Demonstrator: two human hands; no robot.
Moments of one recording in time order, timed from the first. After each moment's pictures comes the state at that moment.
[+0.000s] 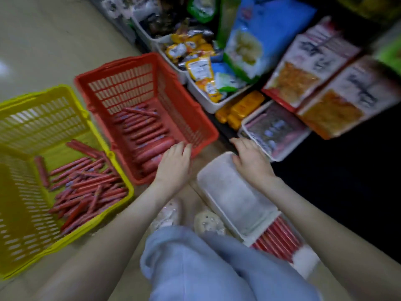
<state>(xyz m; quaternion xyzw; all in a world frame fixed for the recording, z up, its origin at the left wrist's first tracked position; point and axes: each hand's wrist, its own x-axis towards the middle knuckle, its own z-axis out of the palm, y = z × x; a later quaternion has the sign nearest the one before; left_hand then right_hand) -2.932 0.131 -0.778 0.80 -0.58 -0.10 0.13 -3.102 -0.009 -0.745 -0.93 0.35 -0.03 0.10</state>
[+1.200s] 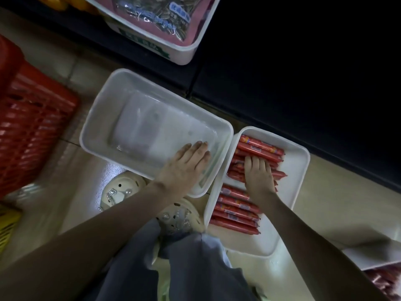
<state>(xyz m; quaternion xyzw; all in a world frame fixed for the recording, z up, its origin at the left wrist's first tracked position) -3.164 0.058 -0.998 0.47 -0.88 -0.06 0.00 -3.410 0.048 -1.027 -0.76 0.57 0.32 0.04</state>
